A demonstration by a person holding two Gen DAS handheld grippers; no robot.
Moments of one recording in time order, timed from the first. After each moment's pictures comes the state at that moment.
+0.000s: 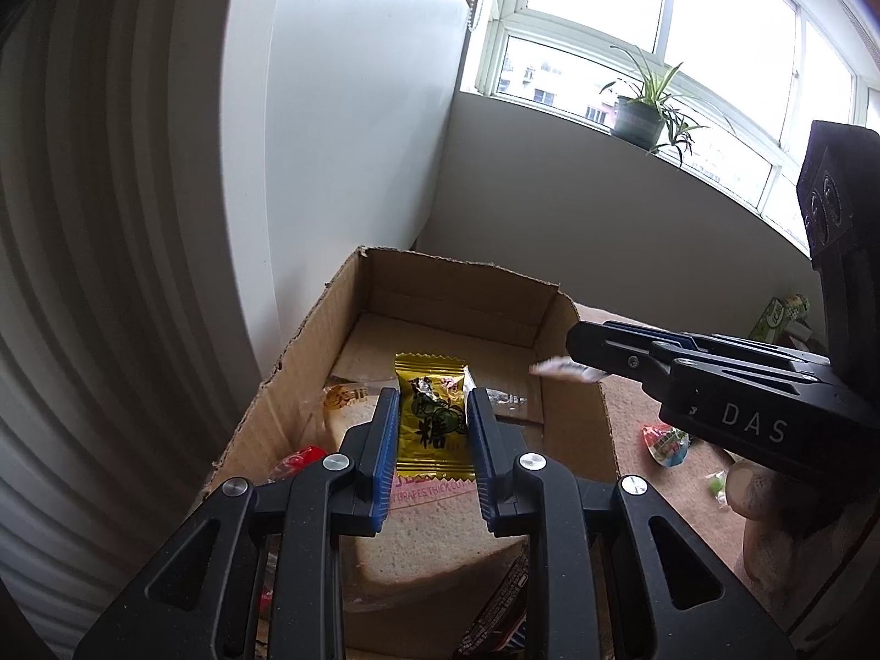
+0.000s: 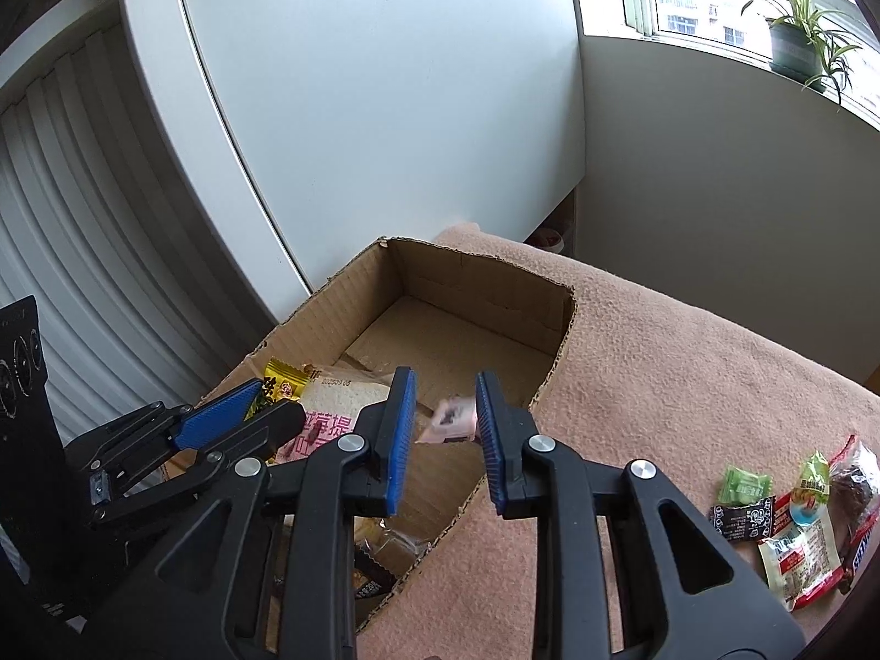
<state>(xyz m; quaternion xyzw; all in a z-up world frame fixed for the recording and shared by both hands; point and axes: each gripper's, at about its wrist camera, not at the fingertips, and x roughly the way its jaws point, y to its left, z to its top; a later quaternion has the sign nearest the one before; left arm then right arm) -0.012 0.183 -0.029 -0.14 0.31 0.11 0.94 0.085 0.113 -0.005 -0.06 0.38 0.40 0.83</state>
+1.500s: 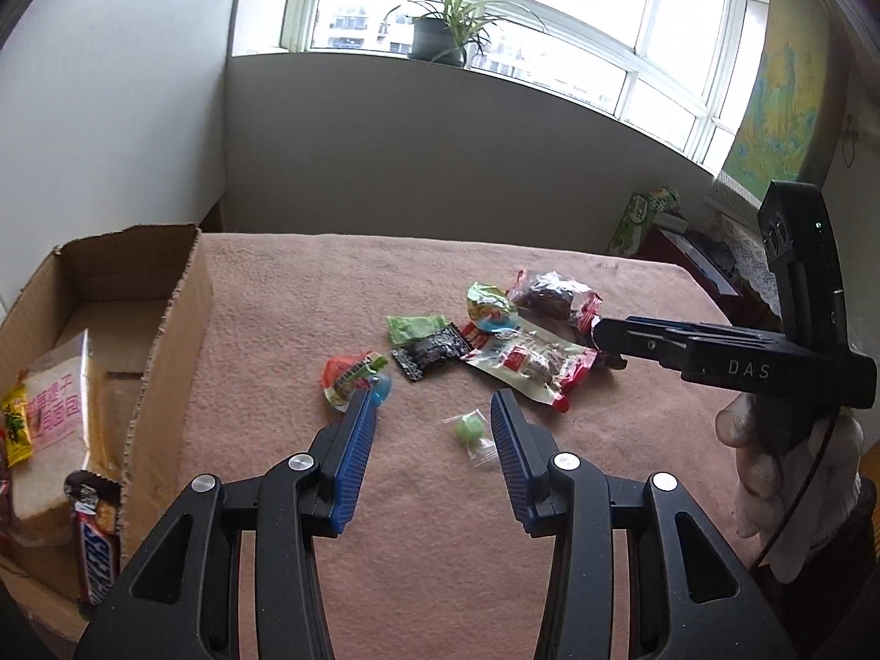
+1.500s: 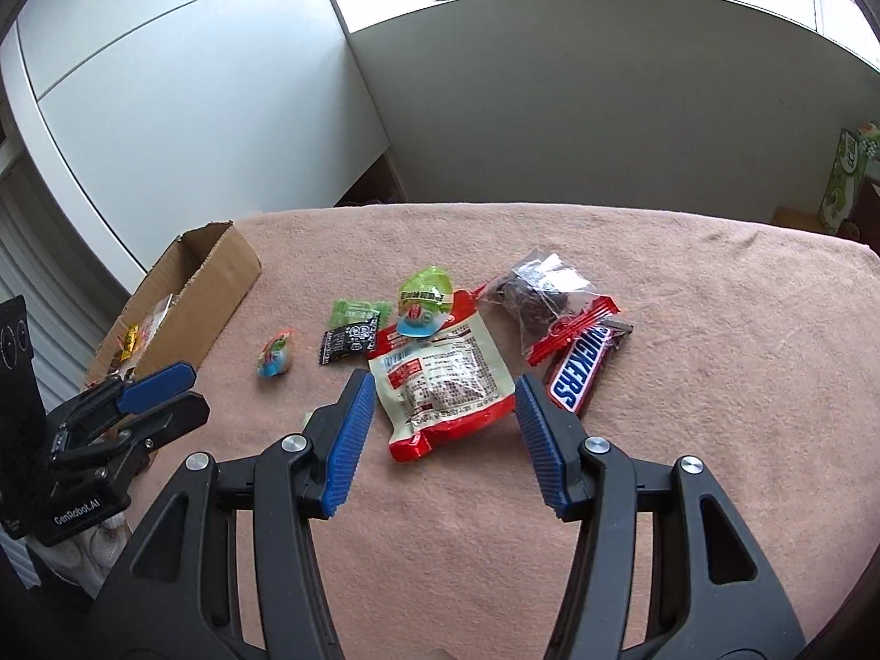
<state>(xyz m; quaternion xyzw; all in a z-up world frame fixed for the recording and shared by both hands) 0.024 0.003 -0.041 -0.07 0.35 -0.08 0.93 0.123 -0.165 -0.039 0.03 0.43 0.27 0.86</state>
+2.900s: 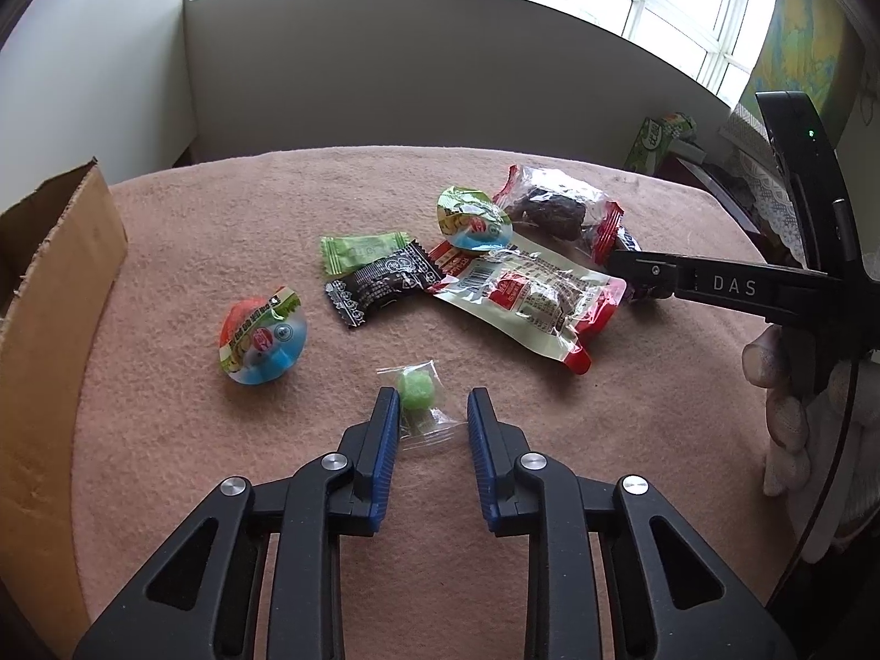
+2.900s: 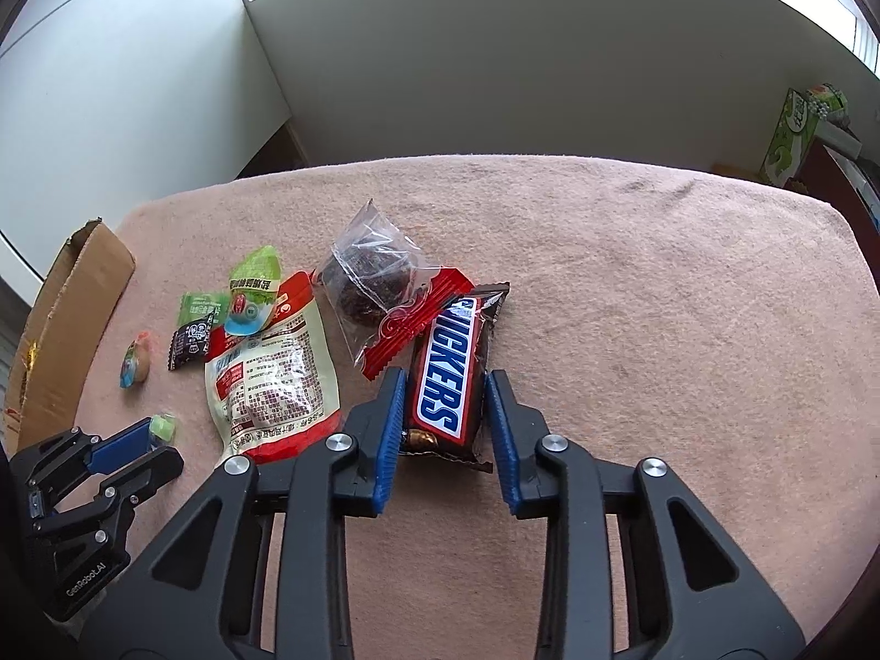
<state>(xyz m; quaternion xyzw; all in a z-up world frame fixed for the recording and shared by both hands) 0.066 -0.038 -0.086 -0.05 0.43 -0.08 0.90 0.170 -0.189 -0.082 0.00 0.48 0.17 0.86</state>
